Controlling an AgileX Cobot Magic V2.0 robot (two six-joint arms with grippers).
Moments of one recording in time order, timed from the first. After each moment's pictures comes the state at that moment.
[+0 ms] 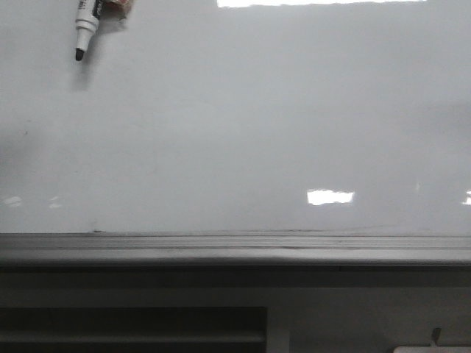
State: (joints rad) left arm -0.53 0.66 -0.50 -0.67 0.16 0.44; right arm 0.05 0.32 -0.33 0.60 0.40 -0.29
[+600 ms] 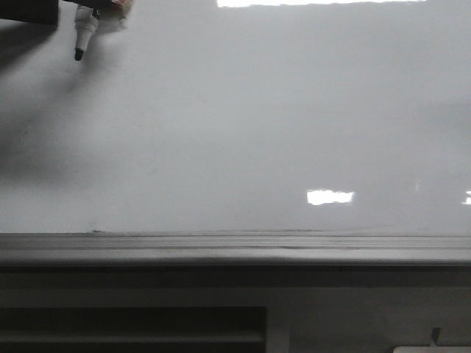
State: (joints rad) left arm -0.62 1.04 -0.67 -0.66 0.04 0.44; right arm 0.05 0.32 -0.33 0.61 0.40 -0.29
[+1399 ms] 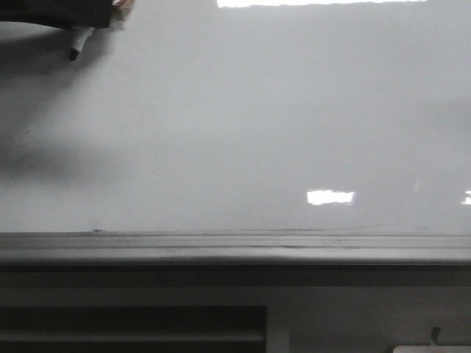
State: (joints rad) left arm -0.62 1.08 -0.68 -0.62 0.05 0.44; right arm 0.05 0.32 -0.33 0.61 0.39 -0.29
